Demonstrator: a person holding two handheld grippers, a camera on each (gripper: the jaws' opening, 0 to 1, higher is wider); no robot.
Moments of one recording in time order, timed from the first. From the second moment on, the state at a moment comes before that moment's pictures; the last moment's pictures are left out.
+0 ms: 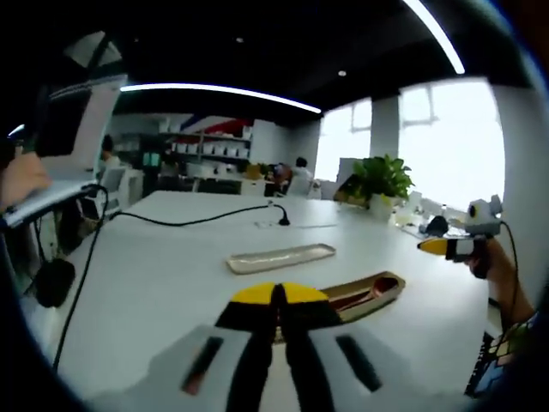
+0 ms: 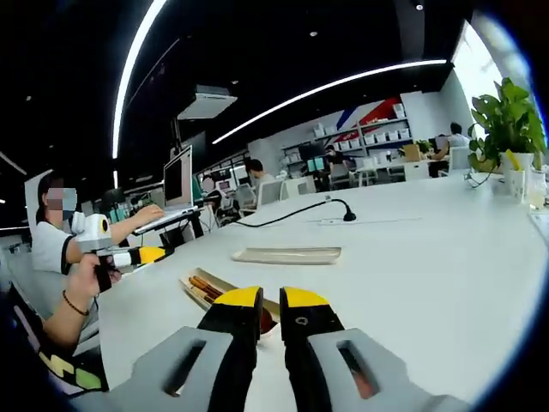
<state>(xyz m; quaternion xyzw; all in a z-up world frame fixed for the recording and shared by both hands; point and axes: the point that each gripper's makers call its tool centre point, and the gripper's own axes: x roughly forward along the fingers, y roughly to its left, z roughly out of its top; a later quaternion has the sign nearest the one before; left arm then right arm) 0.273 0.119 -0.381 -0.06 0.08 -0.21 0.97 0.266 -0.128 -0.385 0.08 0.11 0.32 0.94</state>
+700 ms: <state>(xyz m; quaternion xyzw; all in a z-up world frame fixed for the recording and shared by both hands) 0.280 0.102 -0.348 -0.04 0.08 -0.23 0.97 0.287 -0.136 -0.346 -0.01 0.09 0.29 0.95</state>
